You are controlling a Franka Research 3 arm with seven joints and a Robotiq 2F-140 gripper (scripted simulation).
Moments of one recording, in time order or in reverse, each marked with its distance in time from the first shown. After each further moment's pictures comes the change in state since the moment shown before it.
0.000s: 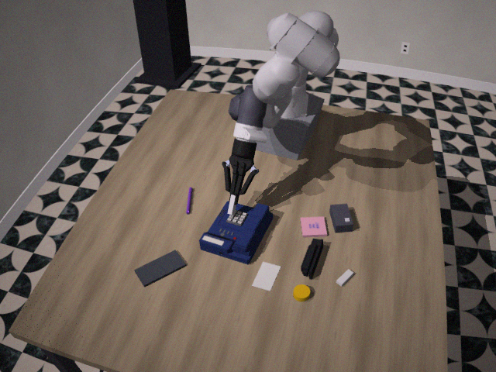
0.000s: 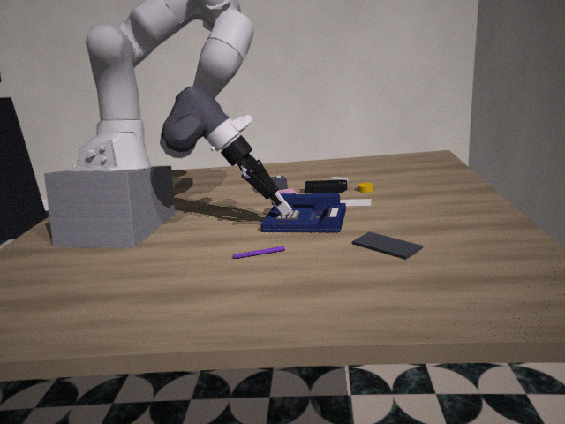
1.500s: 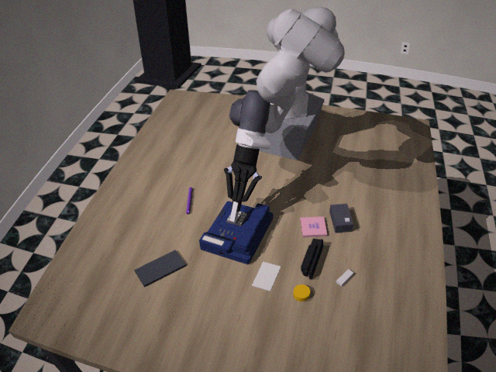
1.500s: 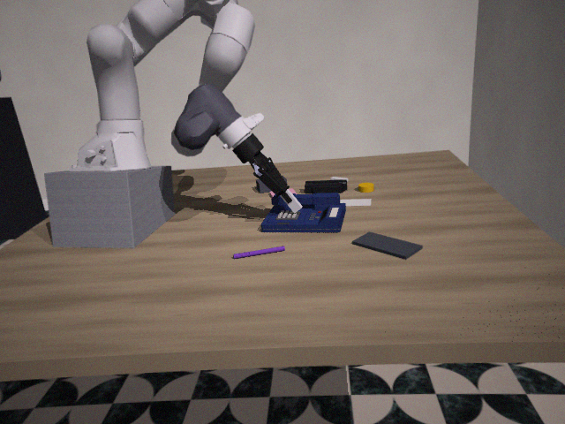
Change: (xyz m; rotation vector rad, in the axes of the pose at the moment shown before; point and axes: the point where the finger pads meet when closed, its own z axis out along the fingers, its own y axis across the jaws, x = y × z) arm 0.021 -0.021 0.016 0.004 -0.005 -0.011
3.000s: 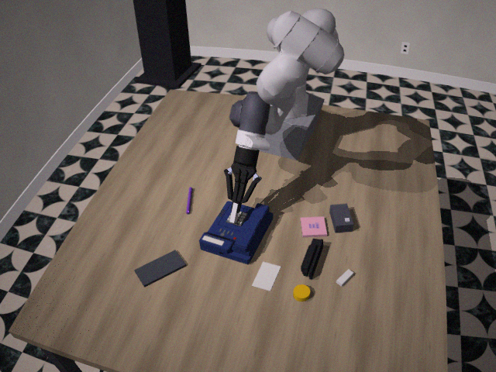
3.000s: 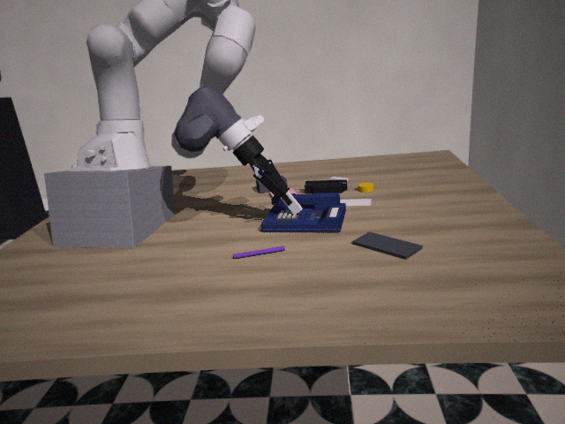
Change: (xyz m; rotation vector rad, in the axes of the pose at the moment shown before) arm -0.003 0.001 0.004 -0.002 0.000 0.004
